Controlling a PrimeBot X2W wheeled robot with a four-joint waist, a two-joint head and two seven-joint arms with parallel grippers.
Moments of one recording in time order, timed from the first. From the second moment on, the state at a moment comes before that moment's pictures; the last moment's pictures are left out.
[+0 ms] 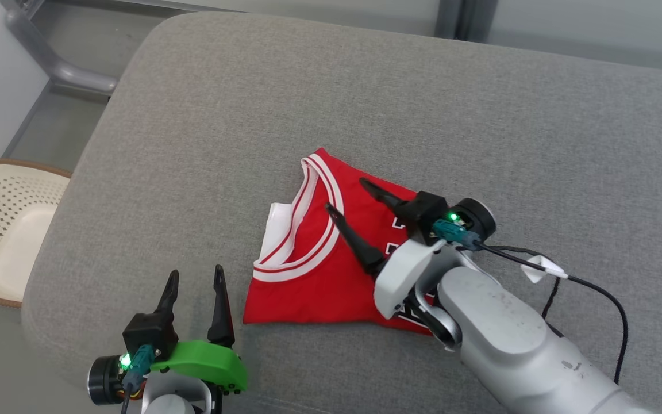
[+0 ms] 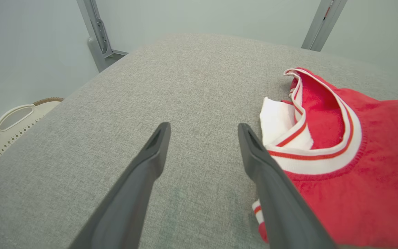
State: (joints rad) left arm -0.13 0.05 -0.24 0.37 -0.31 0.12 -0.26; right arm -0.66 -0.05 0.74 0.66 0.40 0.13 -0.26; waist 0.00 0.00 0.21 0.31
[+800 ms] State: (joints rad) left arm -0.09 0.05 -0.13 0.35 -0.22 0.10 -0.26; right arm -0.24 -0.05 -0.04 0.44 0.21 0.13 -0.26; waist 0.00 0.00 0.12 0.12
